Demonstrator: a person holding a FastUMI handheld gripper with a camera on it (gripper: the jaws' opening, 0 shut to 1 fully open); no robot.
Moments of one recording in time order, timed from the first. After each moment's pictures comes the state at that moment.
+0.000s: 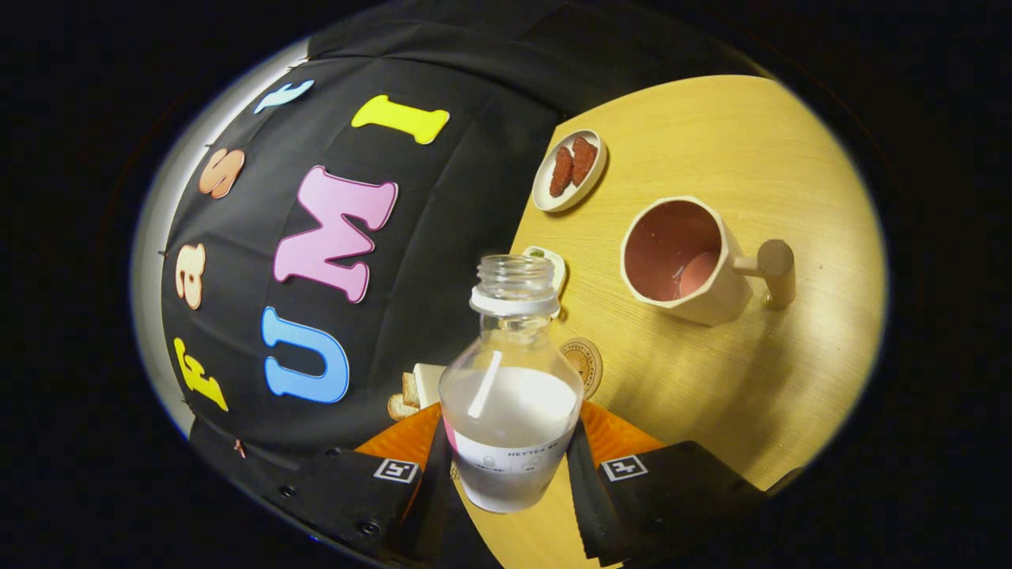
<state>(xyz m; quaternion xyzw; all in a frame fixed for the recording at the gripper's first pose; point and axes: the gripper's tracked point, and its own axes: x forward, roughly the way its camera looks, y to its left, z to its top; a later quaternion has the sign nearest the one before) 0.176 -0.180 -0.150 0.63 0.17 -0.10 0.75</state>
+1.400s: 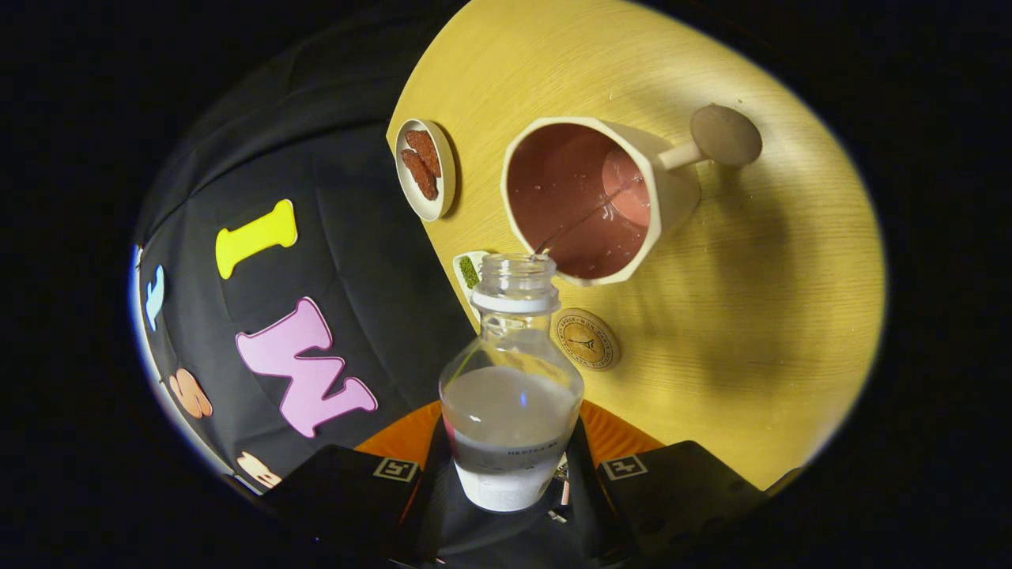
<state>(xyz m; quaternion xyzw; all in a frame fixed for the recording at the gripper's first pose) 0.201 -0.212 -0.154 0.85 0.18 -0.17 0.46</state>
